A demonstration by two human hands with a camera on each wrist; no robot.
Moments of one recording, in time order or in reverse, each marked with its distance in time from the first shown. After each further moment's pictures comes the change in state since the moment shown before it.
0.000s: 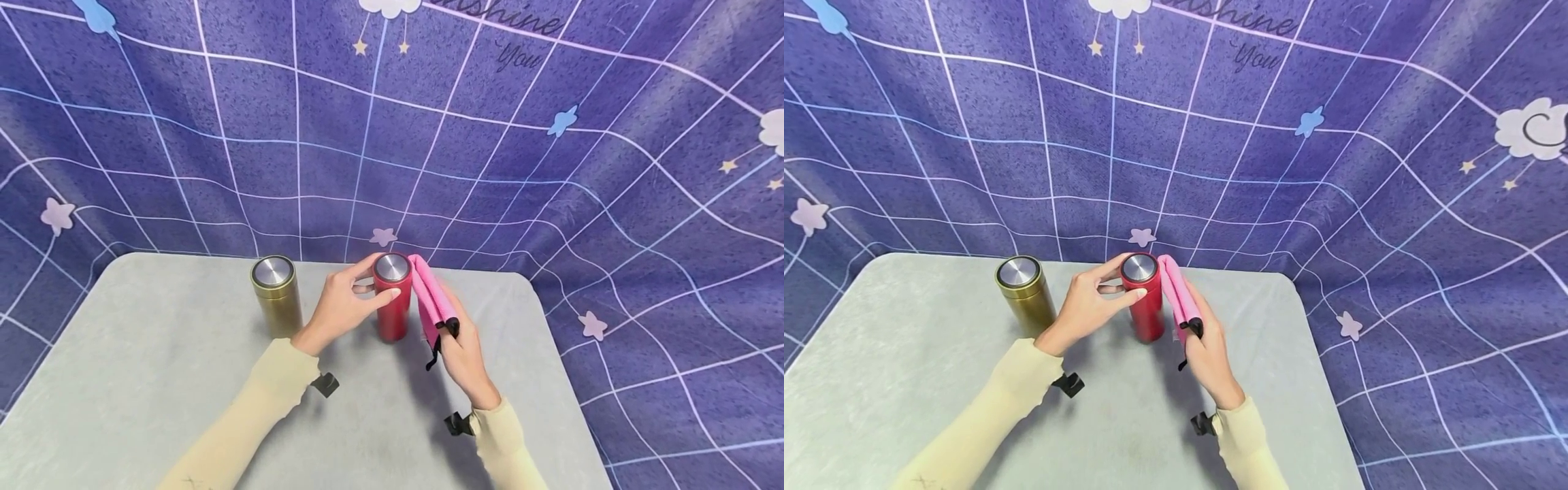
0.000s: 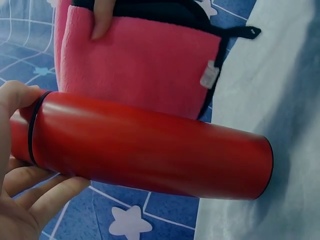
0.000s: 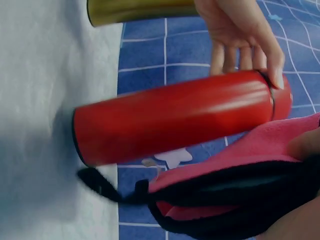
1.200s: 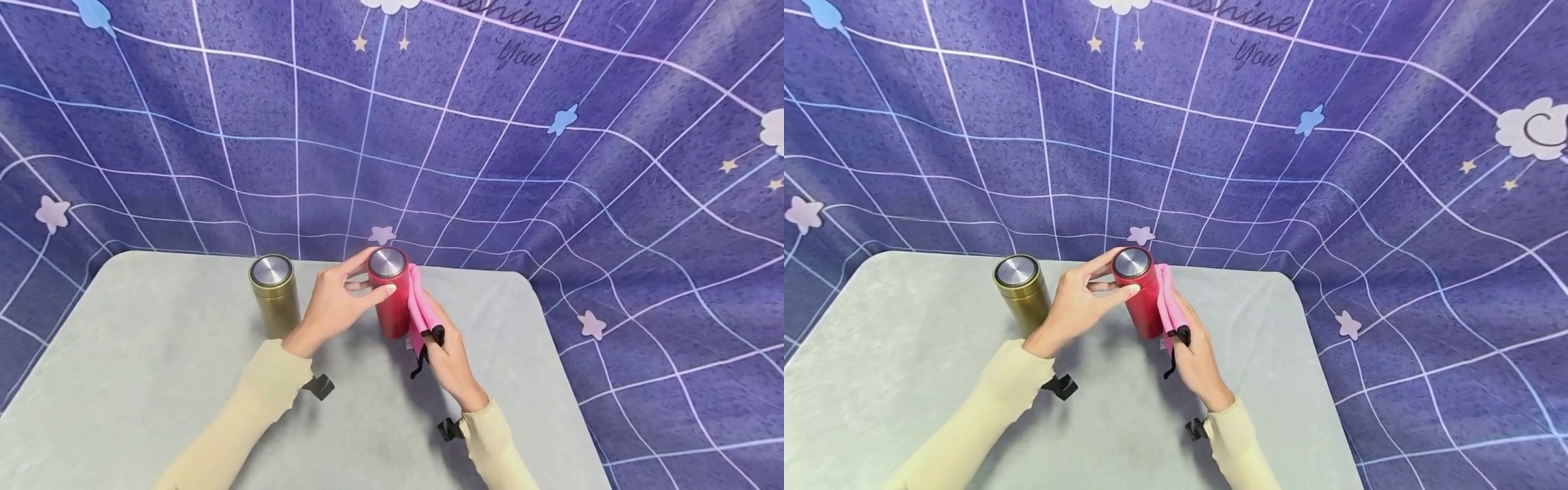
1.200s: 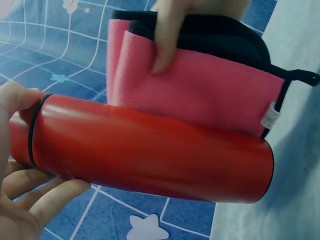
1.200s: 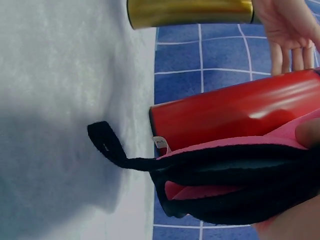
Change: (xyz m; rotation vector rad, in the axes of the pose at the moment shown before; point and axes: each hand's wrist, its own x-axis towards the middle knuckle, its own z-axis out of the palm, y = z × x) left_hand -0.003 0.020 -0.008 -0.045 0.021 -0.030; right_hand -0.009 0.024 0.016 0.001 -0.117 -0.006
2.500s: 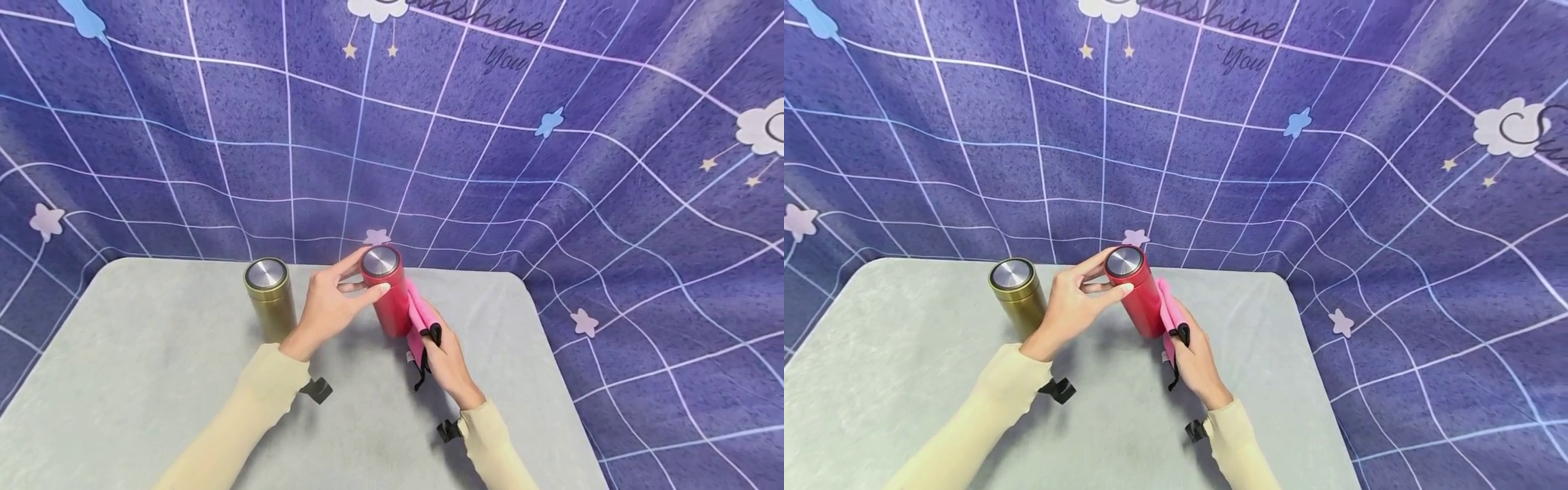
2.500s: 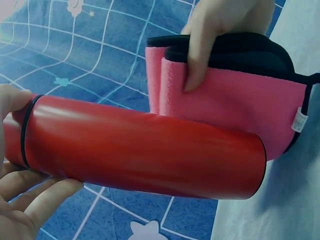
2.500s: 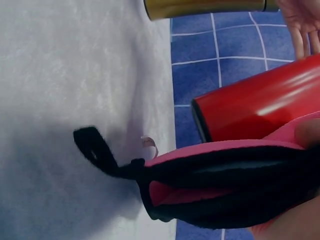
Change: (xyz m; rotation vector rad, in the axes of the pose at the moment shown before) left_hand -0.002 0.005 0.002 -0.001 0.055 0.033; right_hand -0.007 0.019 -0.004 -0.052 0.014 0.136
